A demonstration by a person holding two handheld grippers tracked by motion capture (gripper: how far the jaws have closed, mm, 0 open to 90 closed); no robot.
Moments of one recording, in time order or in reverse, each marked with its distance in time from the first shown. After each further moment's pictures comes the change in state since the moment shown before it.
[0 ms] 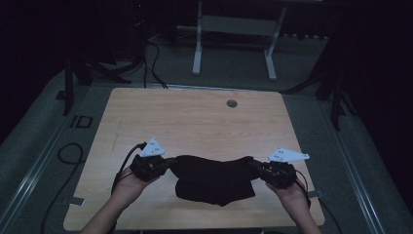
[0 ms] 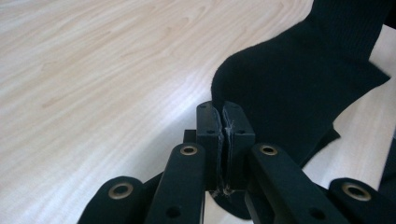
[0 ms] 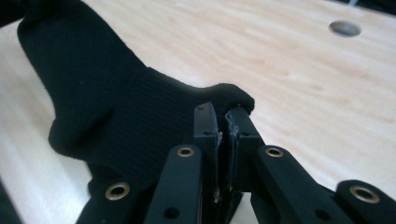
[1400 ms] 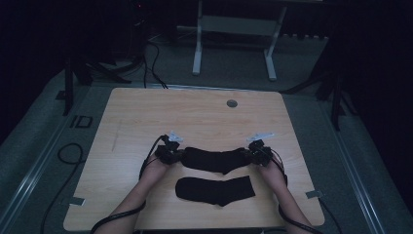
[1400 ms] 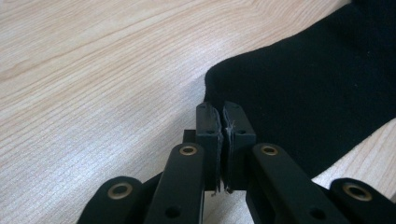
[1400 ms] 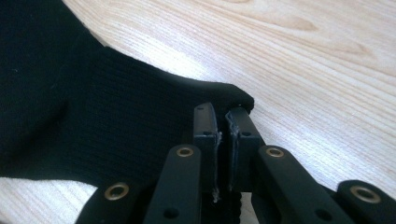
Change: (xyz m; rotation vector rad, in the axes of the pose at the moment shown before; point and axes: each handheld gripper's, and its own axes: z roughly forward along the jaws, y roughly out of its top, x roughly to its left) left arm 0.063 -0.004 0.127 0.135 0.128 -0.102; right arm -0.075 -0.008 0.127 0.248 -0.103 0.065
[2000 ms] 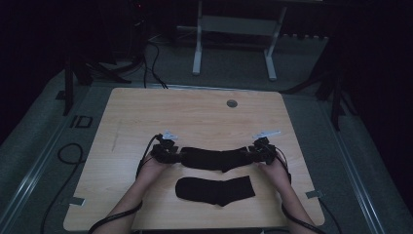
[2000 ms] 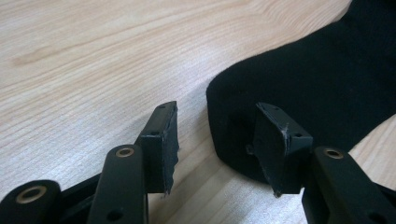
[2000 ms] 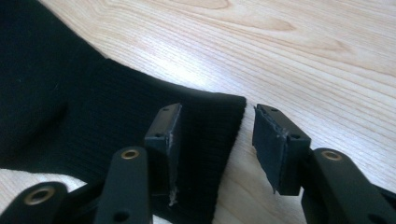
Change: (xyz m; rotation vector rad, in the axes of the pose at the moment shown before) left arm 0.011 -0.006 -0.002 -0.021 -0.034 -0.069; right arm -0.016 -0.001 -0.003 -0.019 0.038 0.056
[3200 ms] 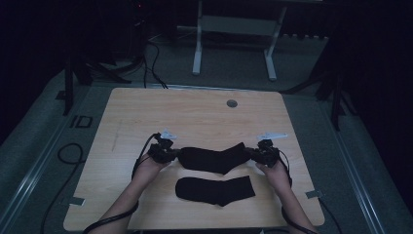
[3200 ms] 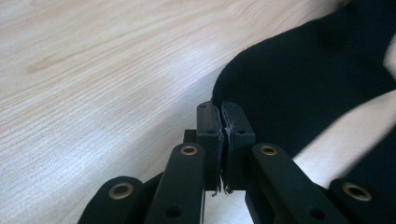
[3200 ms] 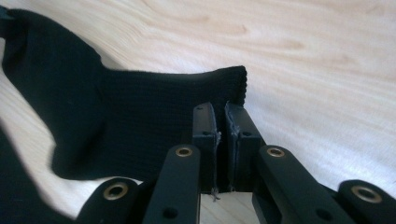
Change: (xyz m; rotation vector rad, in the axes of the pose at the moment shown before) left arm -0.004 0.007 -0.018 0.047 -0.008 0.046; right arm 0.008 -0.007 -0.019 -0.093 0.056 0.059
